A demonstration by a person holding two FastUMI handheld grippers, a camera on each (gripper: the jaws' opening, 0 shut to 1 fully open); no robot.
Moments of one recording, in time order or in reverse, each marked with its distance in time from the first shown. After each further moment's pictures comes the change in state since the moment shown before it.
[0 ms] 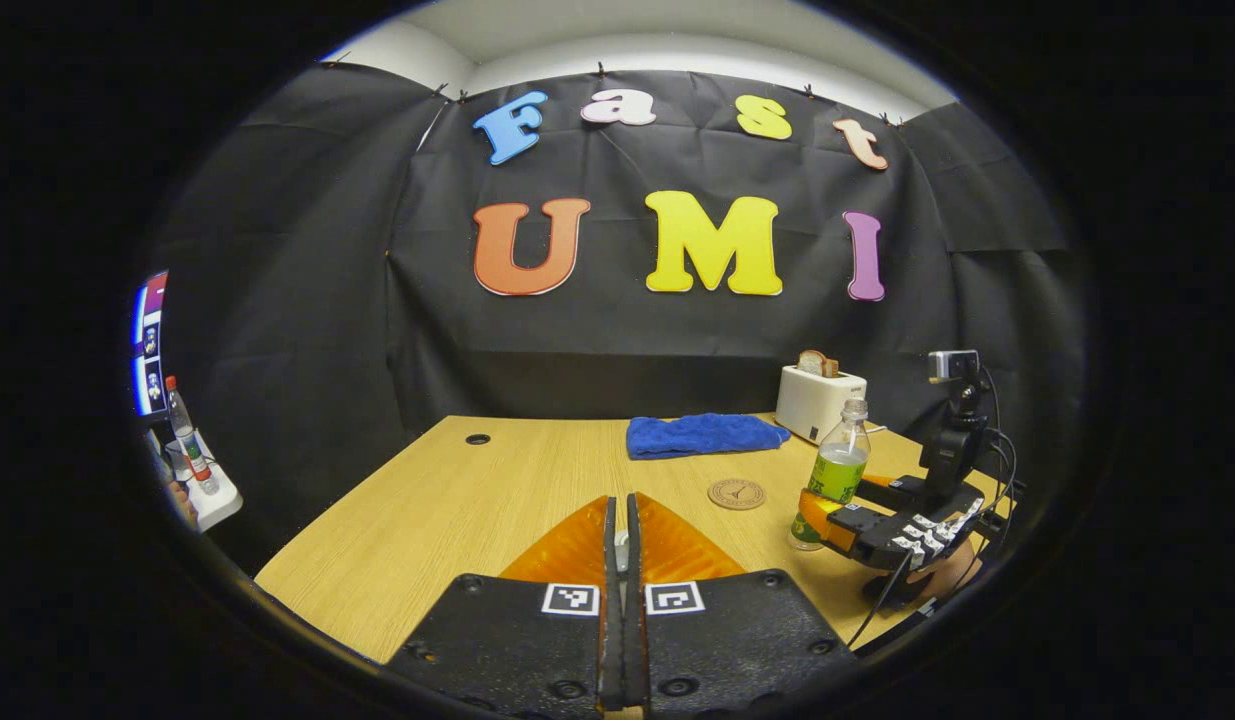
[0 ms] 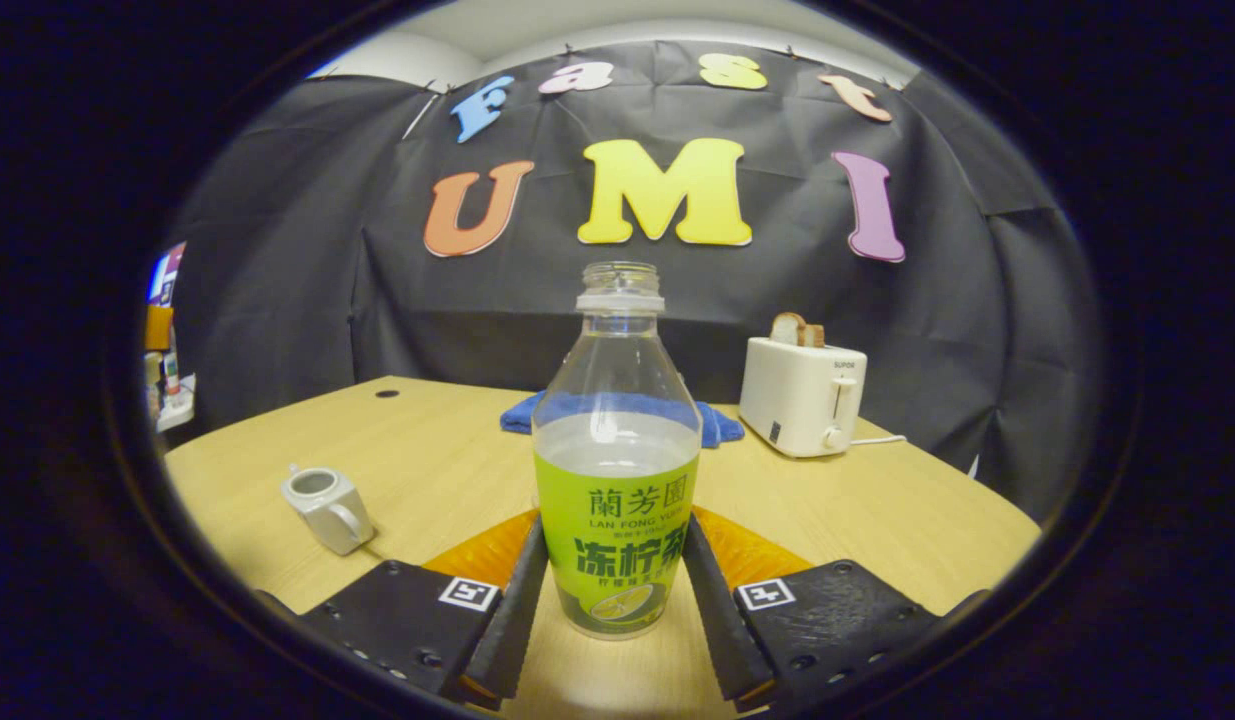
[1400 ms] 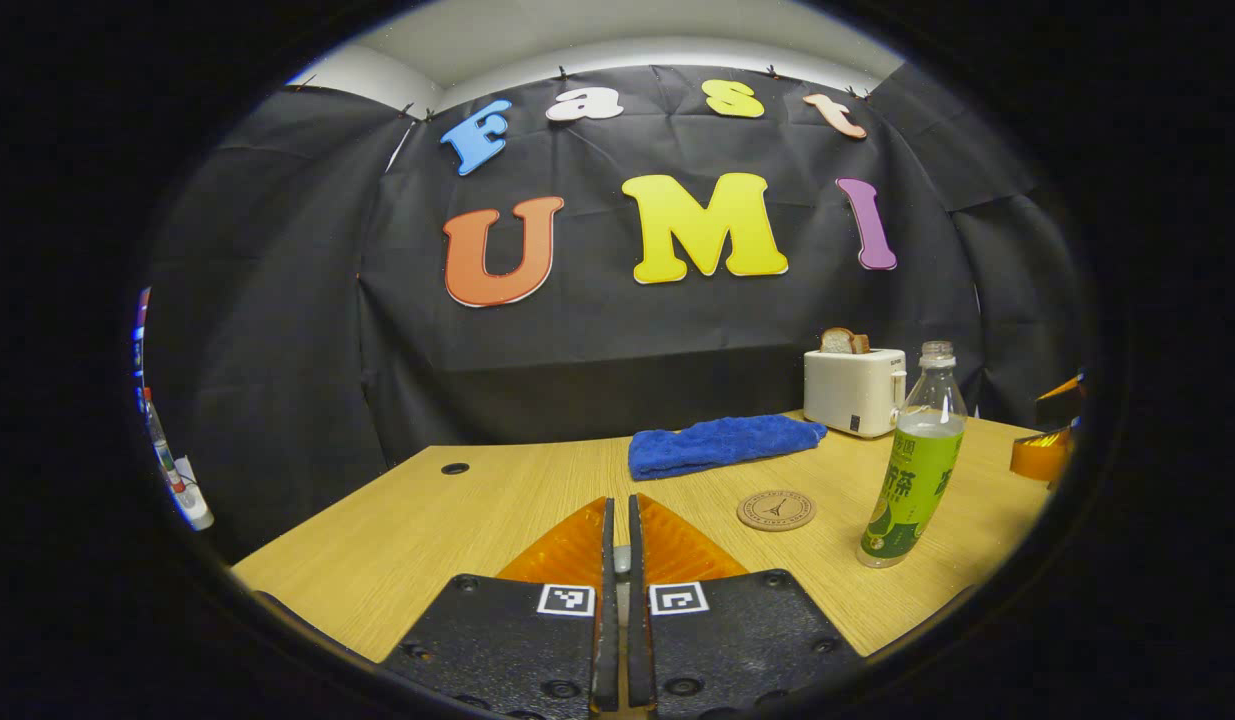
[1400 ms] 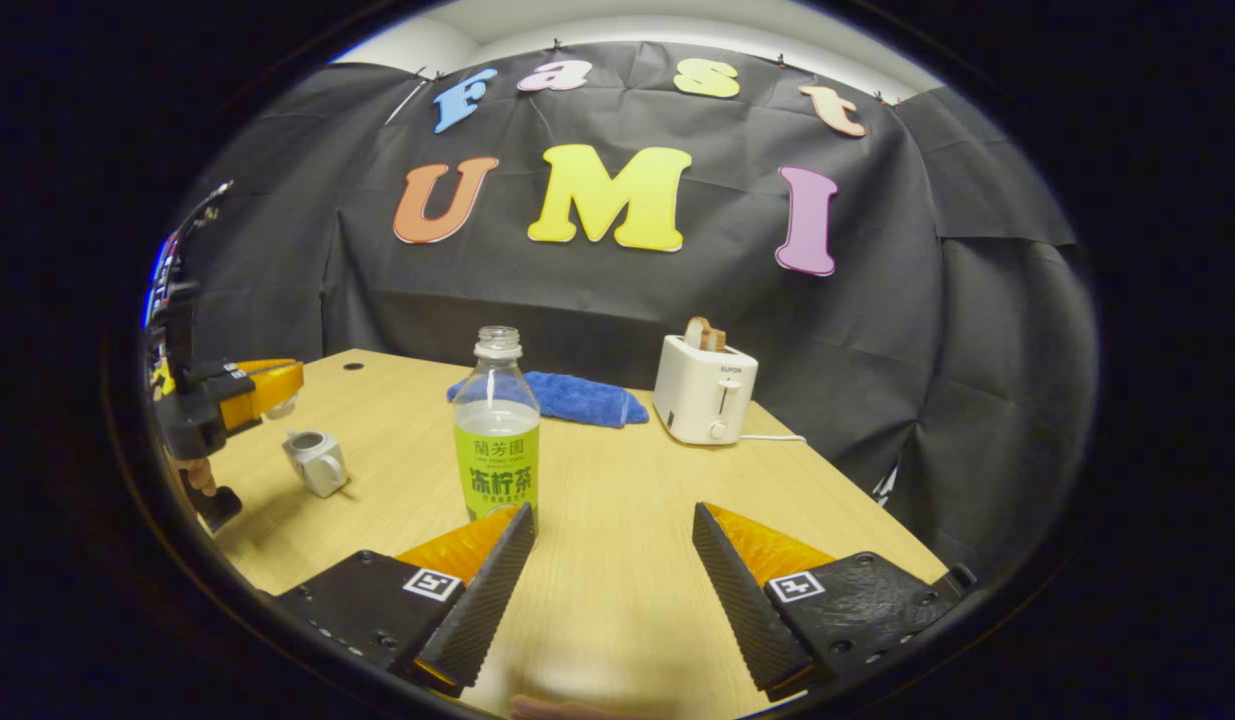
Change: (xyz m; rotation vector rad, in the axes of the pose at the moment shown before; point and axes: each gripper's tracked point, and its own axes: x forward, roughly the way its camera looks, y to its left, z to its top) left arm 0.104 -0.027 -0.027 0.136 -0.082 0.043; right arm -0.101 -0.088 0.005 -0.003 0.072 -0.101
